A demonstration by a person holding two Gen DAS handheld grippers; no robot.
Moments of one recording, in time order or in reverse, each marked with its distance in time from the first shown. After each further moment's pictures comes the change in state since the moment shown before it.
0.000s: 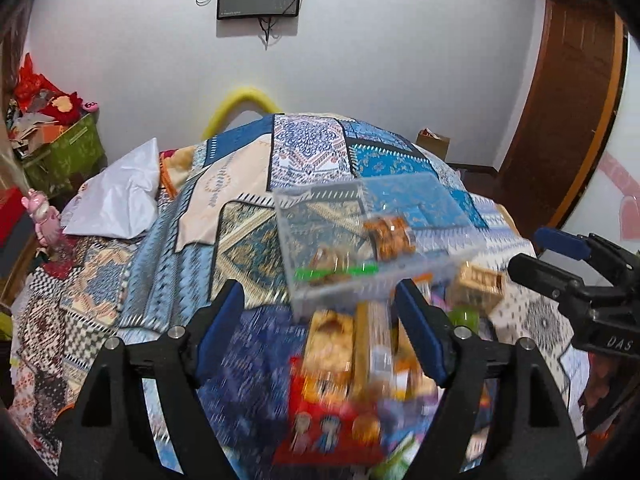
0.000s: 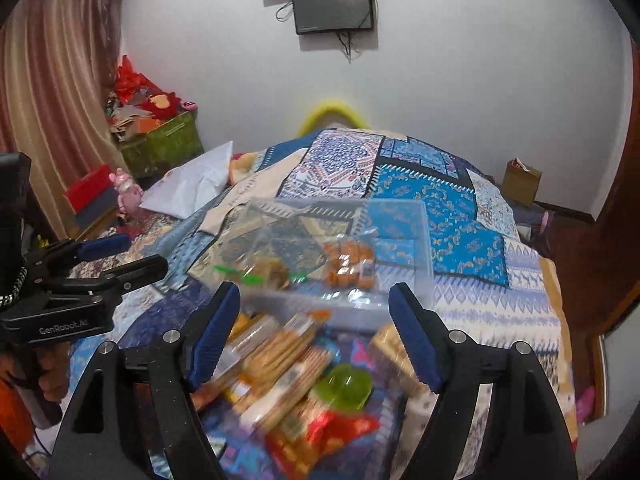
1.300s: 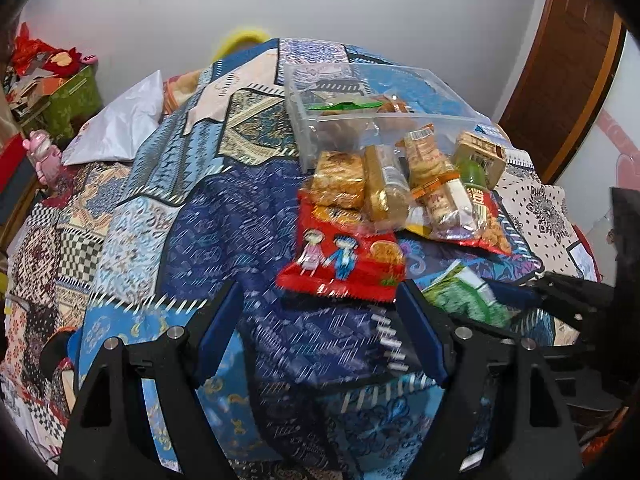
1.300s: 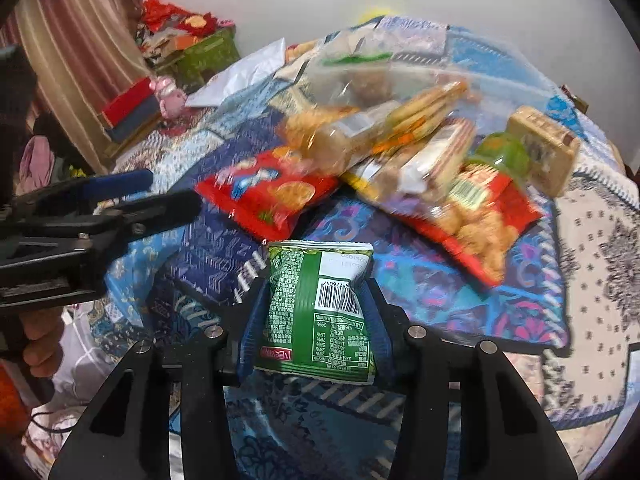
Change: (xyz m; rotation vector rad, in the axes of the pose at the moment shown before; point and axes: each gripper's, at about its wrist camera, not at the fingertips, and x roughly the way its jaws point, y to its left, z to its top) left arm -0.010 0.011 -0.118 -0.004 0.178 -0.023; right arm 0.021 0.069 -0.137 0.002 0.261 0.137
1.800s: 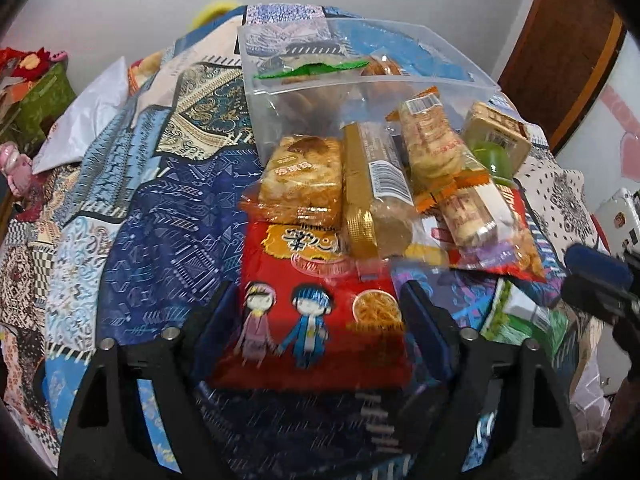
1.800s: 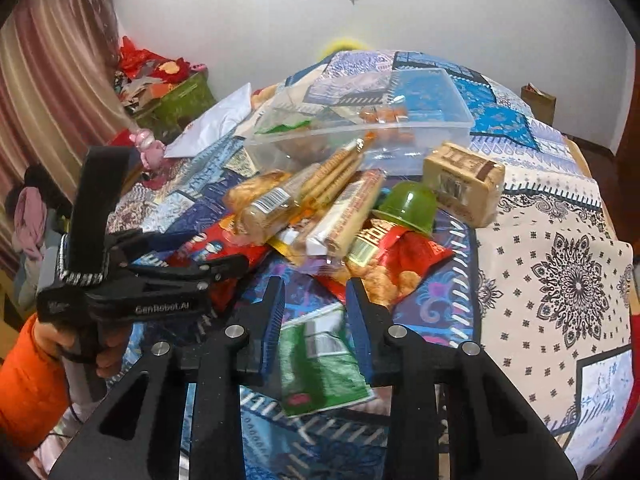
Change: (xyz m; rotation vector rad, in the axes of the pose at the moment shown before) left arm 0.080 -0.022 0.031 0.042 0.123 -0.024; right arm -0.035 -0.044 0.010 0.098 -0.091 -0.033
